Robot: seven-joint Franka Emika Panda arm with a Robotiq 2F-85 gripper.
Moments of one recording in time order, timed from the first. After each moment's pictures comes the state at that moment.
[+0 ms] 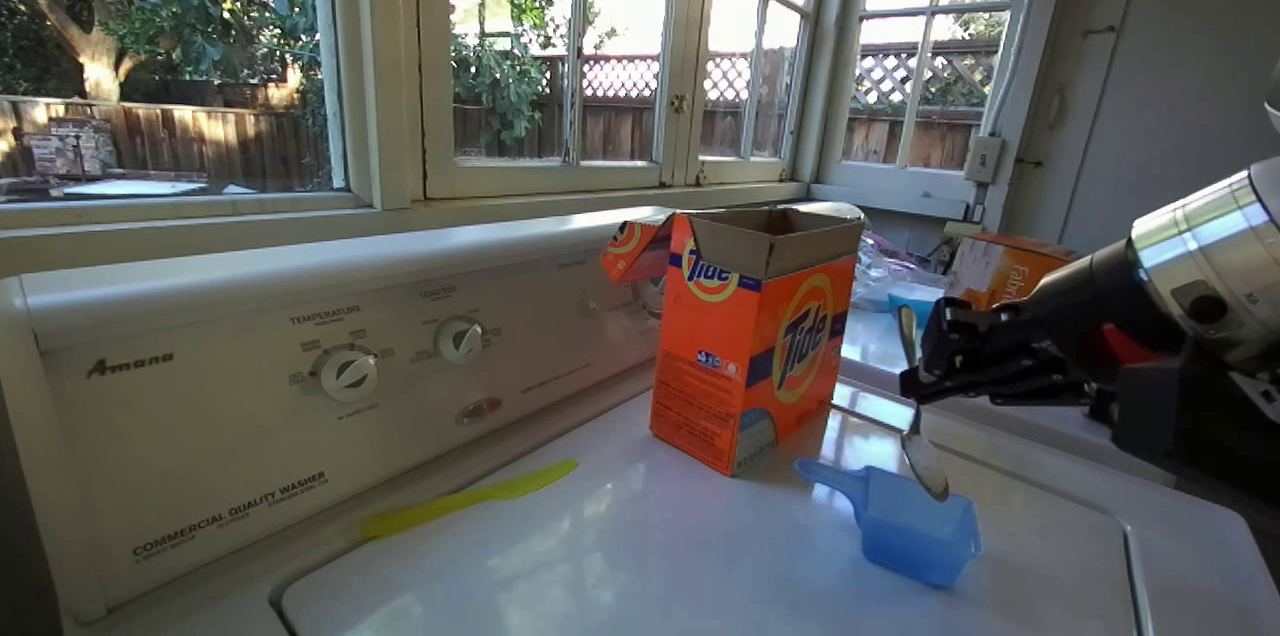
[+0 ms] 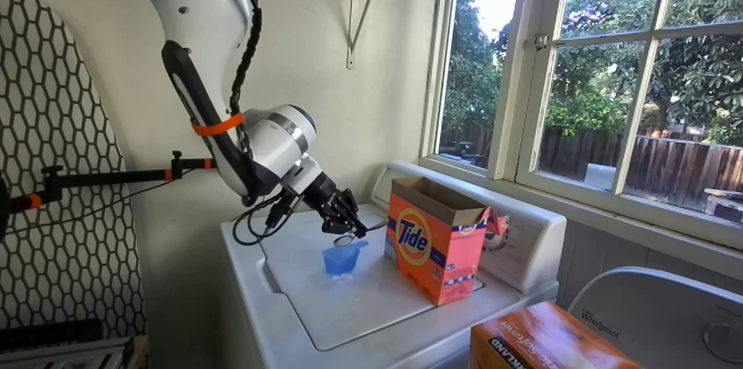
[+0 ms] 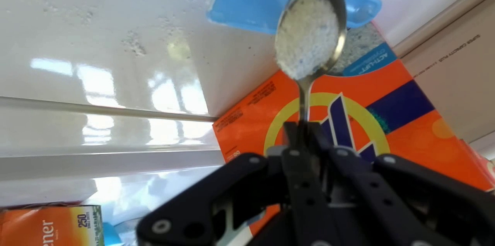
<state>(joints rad) 0.46 0.07 0.17 -2.40 -1.63 2.59 2.71</state>
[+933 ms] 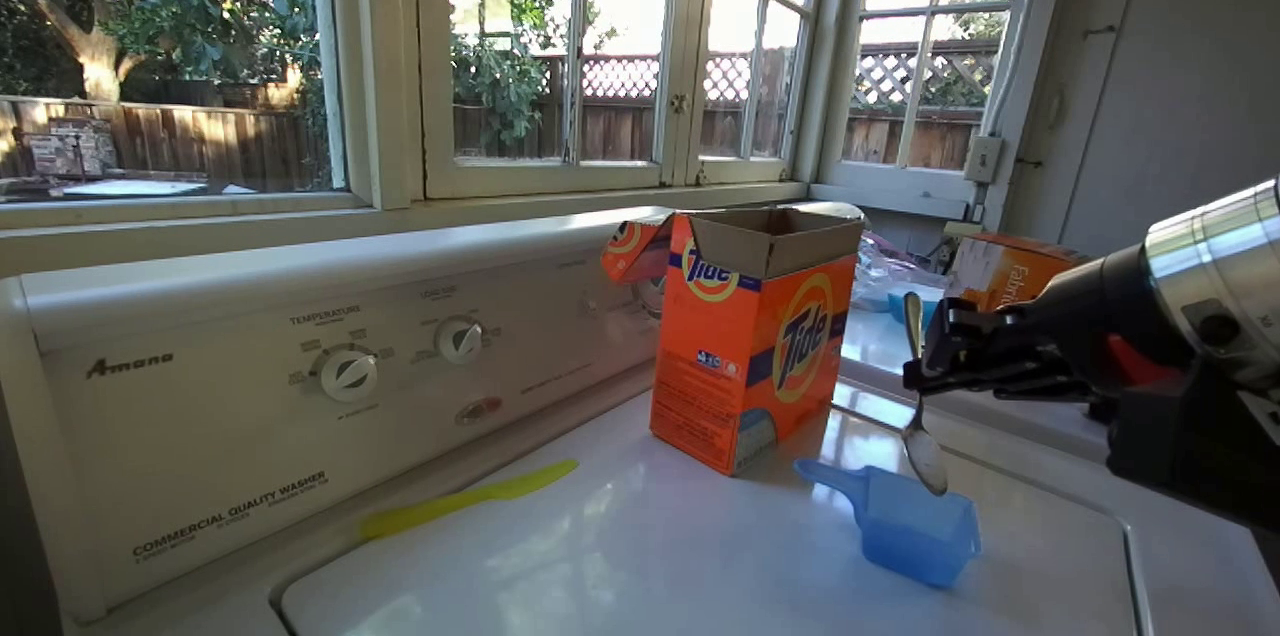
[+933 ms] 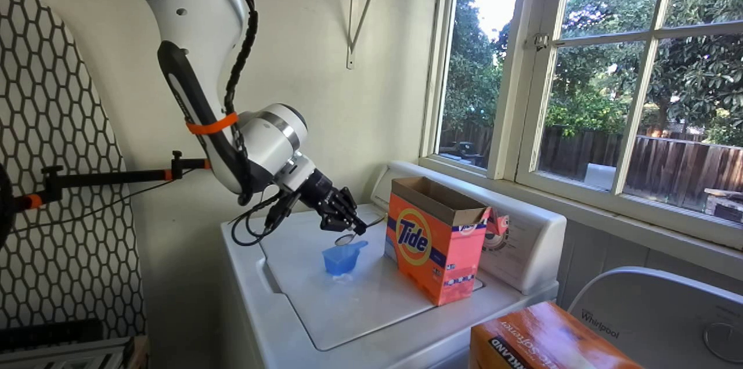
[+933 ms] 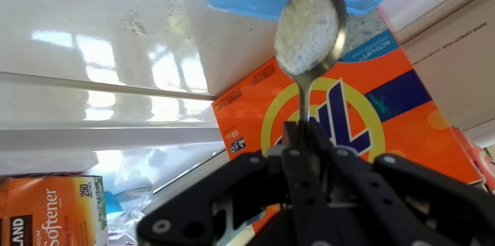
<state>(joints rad) 0.39 0.07 0.30 -2.40 -1.63 2.46 2.71</state>
